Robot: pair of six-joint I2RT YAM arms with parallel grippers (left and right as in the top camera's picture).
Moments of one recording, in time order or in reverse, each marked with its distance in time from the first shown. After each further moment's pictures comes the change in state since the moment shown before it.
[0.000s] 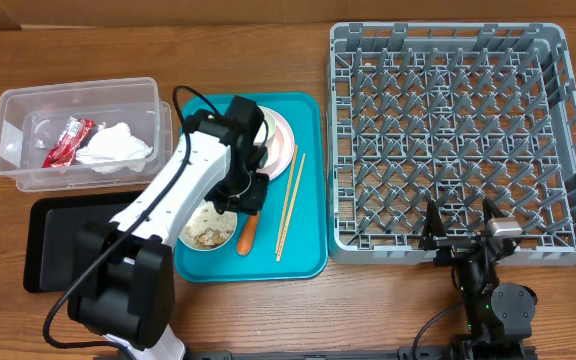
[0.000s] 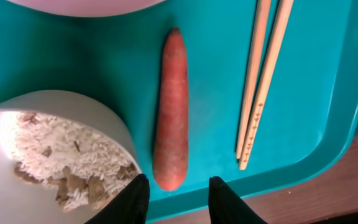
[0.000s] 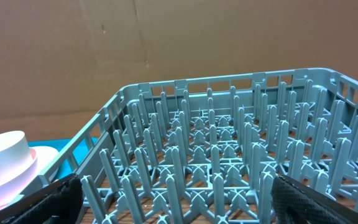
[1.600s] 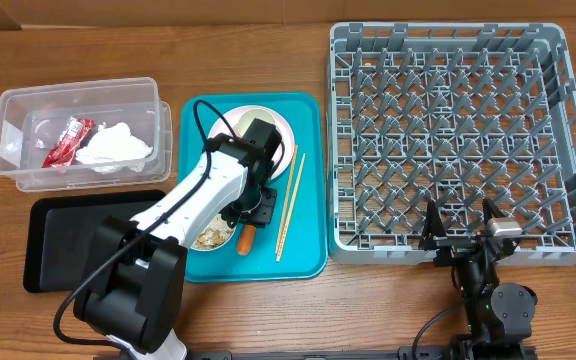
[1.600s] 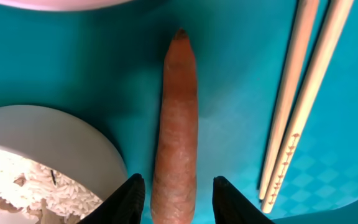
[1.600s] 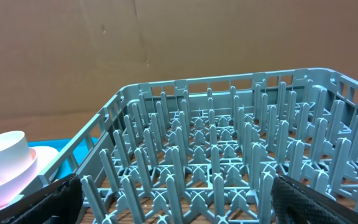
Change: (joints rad) left arm -0.077 0.000 -0.146 0.175 -0.111 -0.088; right arm 0.000 0.000 0.000 0.000 0.000 0.000
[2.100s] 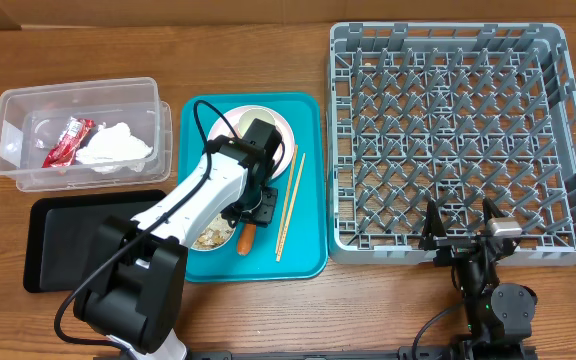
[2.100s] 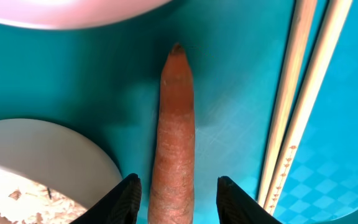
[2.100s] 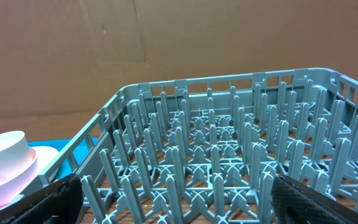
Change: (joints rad) left arm 0.000 0.000 -0.016 0.040 0.000 0.000; right arm 0.000 0.000 0.000 0.000 0.000 0.000
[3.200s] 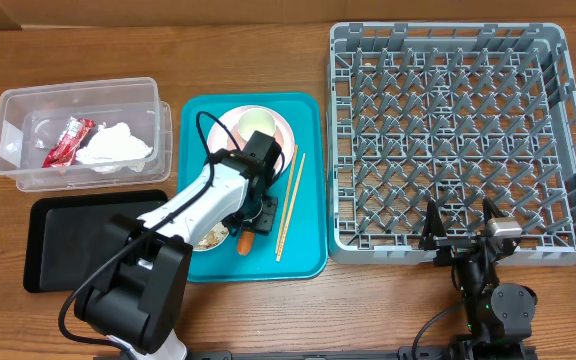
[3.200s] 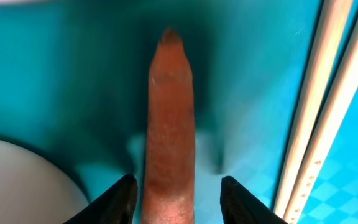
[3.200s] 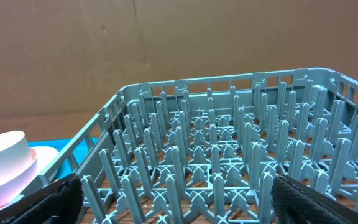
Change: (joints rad) left arm -0.006 0.000 -0.098 0.113 0.005 -0.003; right arm 0.000 0.000 0.000 0.000 0.000 0.000
